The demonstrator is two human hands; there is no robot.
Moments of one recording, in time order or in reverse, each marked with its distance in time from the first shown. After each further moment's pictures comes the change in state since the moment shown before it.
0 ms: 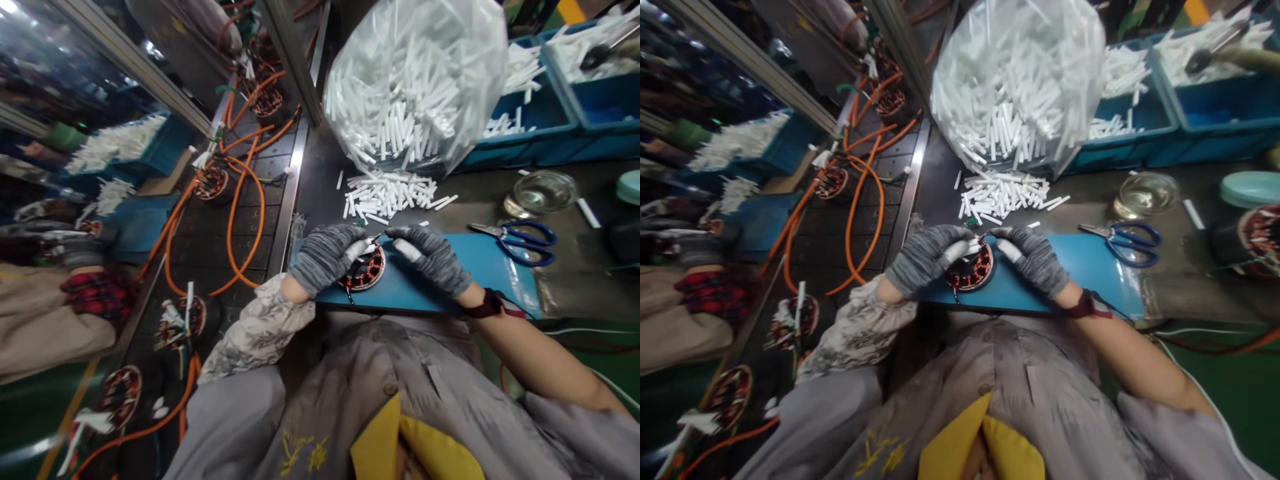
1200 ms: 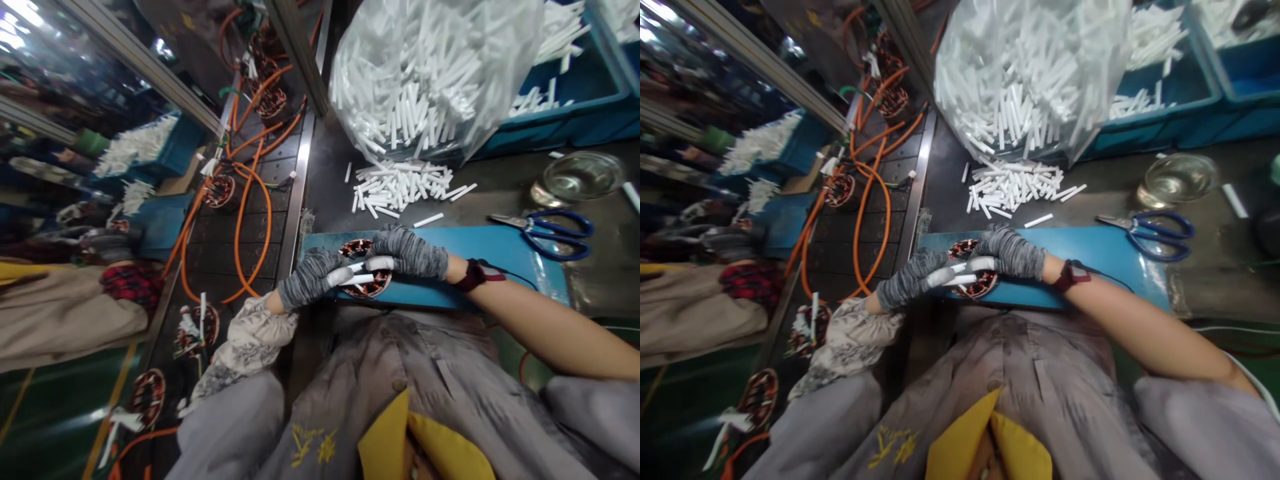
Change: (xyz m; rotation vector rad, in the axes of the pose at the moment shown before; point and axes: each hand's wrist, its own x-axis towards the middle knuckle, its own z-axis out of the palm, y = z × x) left_hand -0.048 -0.037 0.004 -0.276 -0.229 -0.004; right_hand 0.047 -0.016 0.031 0.029 -0.557 -0.399
